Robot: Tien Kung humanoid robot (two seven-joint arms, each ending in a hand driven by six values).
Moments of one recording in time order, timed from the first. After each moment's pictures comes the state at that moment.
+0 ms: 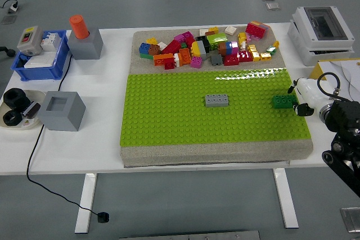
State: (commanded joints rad) left arm -0.08 0.11 -1.72 -0.18 1.66 0.01 0.21; right arm 0.35 -0.39 1.02 1.31 -2.20 0.11 -0.41
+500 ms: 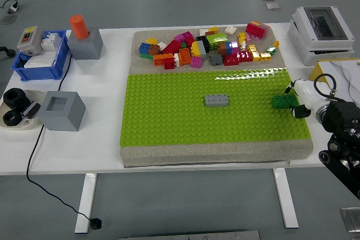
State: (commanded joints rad) left arm -0.08 0.11 -1.72 -0.18 1.66 0.01 0.21; right arm 0.37 -0.37 0.99 1.27 -2.19 0.11 -0.41
